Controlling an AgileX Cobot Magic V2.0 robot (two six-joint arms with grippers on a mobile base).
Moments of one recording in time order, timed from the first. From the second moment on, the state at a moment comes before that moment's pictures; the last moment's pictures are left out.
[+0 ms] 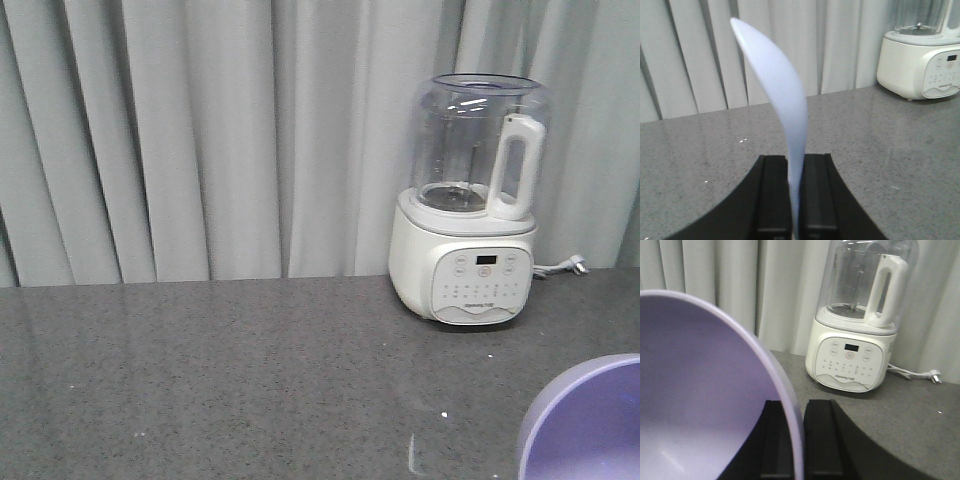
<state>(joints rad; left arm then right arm) -0.20 0.31 -0.55 -0.08 0.48 0.07 -0.17 0.44 -0.56 0.92 0.52 -0.99</state>
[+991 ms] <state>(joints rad) -0.20 0.31 -0.55 -0.09 0.48 0.07 -0.17 0.44 -0.56 0.92 0.52 -0.99</state>
